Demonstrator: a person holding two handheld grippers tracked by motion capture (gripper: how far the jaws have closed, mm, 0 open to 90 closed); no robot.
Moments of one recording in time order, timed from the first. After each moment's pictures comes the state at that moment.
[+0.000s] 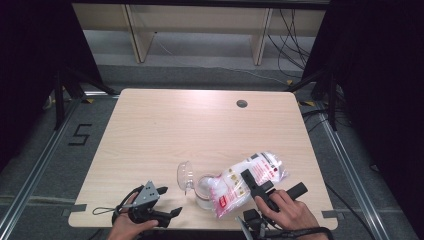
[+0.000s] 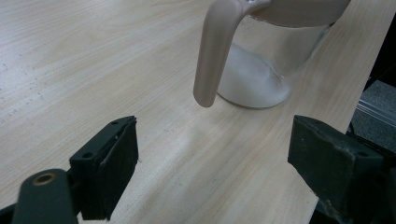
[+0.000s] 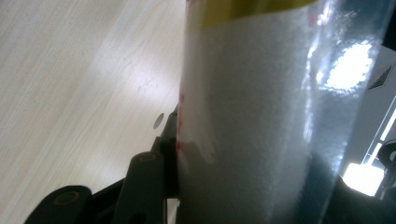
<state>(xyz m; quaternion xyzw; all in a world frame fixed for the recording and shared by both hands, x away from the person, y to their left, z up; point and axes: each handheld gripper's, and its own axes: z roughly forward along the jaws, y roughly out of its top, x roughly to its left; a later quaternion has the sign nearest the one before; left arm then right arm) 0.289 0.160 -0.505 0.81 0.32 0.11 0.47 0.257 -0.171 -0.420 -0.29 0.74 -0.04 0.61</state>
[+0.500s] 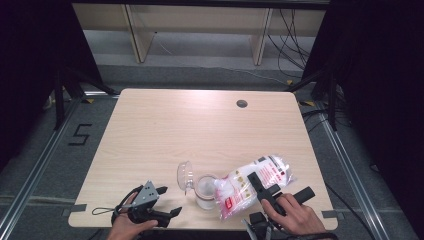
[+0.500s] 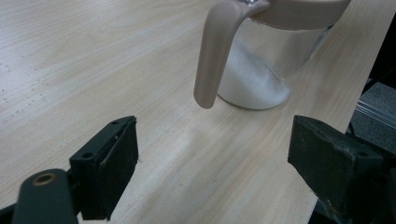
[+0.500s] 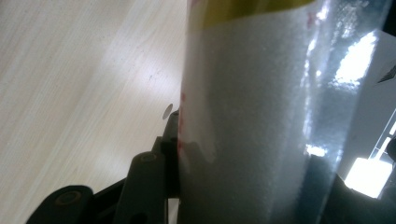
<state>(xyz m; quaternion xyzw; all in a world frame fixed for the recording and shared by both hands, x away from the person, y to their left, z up) 0.289 0.162 -0.504 0.81 0.32 0.12 0.47 0.249 -0.183 -0.422 -0.28 0.75 -0.05 0.60</state>
